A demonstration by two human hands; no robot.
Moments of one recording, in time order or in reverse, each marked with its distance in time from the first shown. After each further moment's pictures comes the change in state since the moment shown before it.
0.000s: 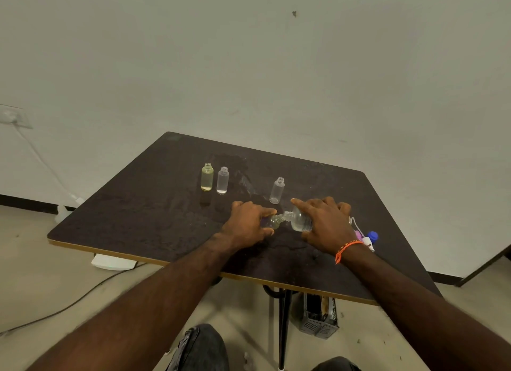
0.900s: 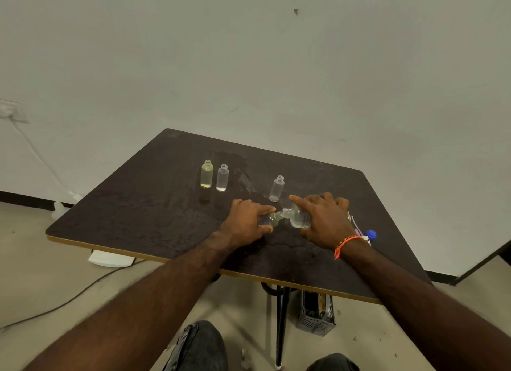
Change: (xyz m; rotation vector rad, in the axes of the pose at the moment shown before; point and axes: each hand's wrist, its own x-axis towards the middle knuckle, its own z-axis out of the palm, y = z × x) left_hand -0.004 -0.004 0.001 -0.065 0.037 0.009; right_hand 0.003 -0.004 -0.009 -0.028 -0.012 -0.021
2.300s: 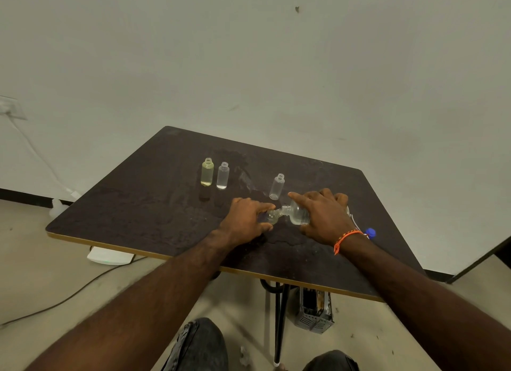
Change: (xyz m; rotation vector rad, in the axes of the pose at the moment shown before) left_hand -0.002 -0.007 0.005 -0.064 0.039 0.015; right_hand 0.003 -0.005 -0.008 -0.039 -0.011 -0.019
